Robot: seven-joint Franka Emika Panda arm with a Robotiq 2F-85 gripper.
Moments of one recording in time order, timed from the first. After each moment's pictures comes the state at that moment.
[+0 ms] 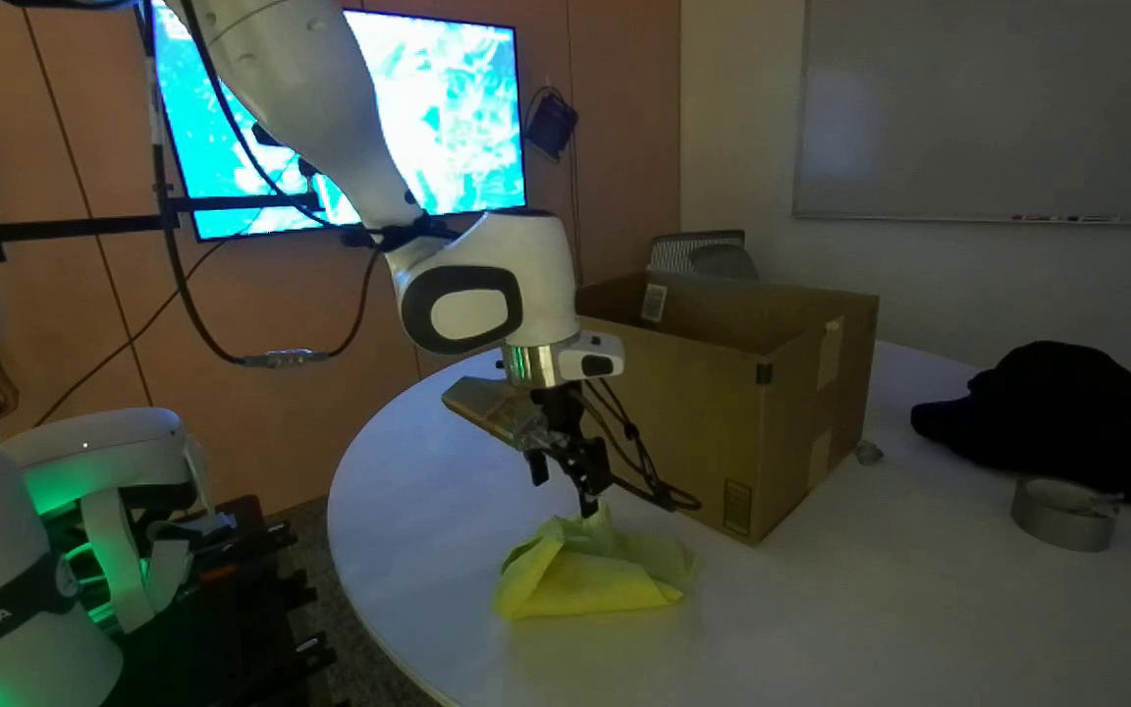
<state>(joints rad) -0.09 0.28 -0.06 -2.40 0.08 2.78 -0.37</state>
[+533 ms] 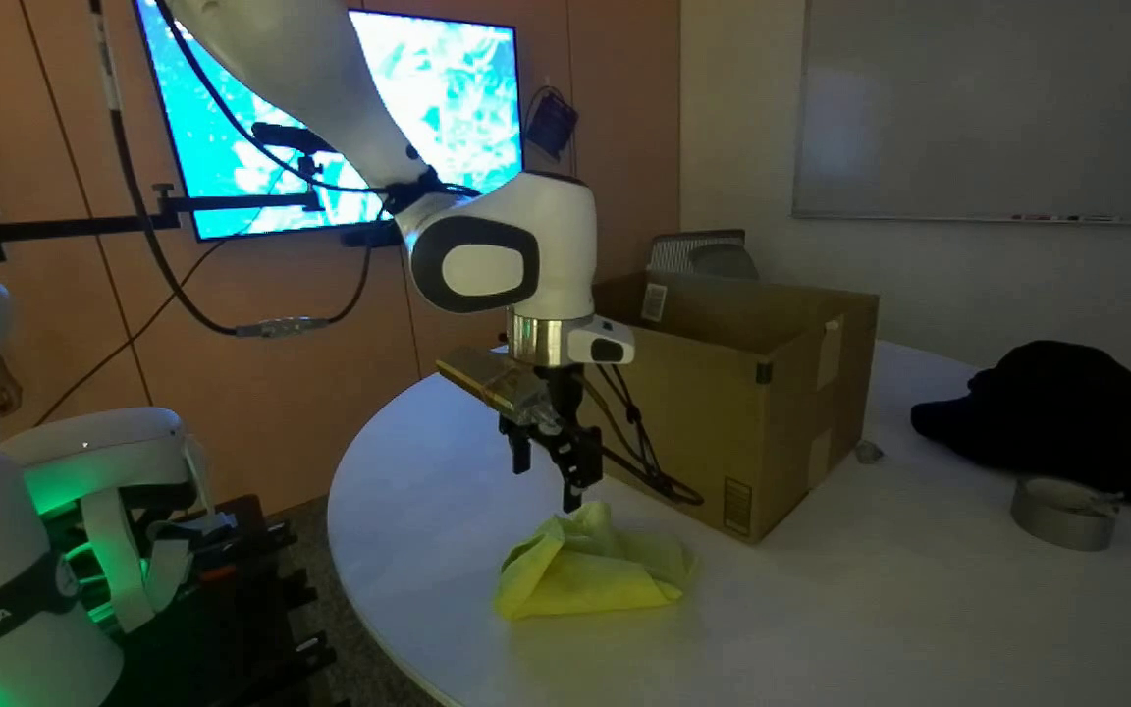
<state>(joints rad) -0.15 0.21 -0.05 -2.36 0.08 2.50 -0.42</state>
